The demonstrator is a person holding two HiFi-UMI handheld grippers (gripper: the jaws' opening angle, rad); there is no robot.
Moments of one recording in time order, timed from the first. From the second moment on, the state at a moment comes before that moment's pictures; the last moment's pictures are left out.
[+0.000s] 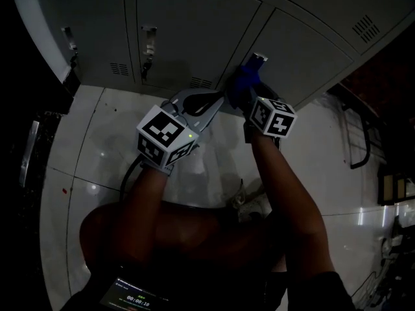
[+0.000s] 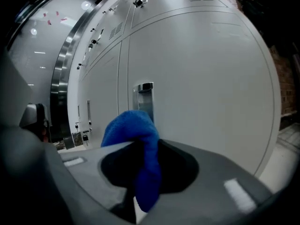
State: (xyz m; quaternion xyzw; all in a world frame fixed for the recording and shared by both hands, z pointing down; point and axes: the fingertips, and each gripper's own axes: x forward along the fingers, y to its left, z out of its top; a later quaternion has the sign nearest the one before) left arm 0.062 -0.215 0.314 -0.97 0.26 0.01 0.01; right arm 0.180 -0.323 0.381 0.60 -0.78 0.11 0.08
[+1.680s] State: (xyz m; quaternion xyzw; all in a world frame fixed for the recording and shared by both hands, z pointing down) left arm 0.067 -0.215 0.326 -0.97 0.25 -0.01 0.01; right arm 0.325 -0.269 0.406 0.68 -0.72 0.12 0.09
